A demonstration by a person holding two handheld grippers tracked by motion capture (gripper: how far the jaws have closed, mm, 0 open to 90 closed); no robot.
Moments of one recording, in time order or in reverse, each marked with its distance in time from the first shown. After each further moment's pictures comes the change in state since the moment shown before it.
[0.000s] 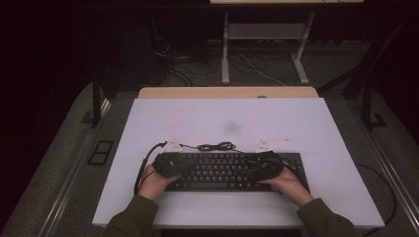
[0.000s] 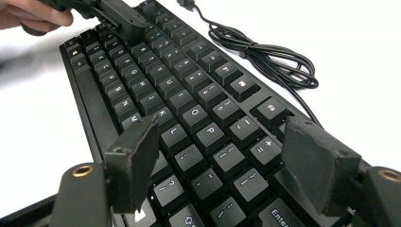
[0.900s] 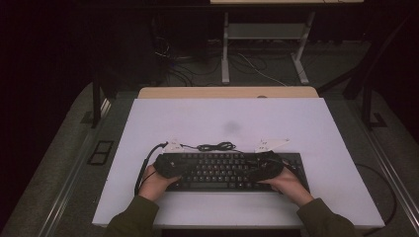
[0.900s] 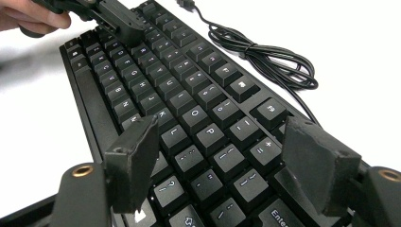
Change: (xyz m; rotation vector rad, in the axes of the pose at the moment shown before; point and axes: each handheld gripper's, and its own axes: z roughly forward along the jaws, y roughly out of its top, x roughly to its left) left arm -0.003 0.001 0.000 0.000 0.000 0.003; right arm 0.000 0.000 0.000 -0.003 0.000 0.000
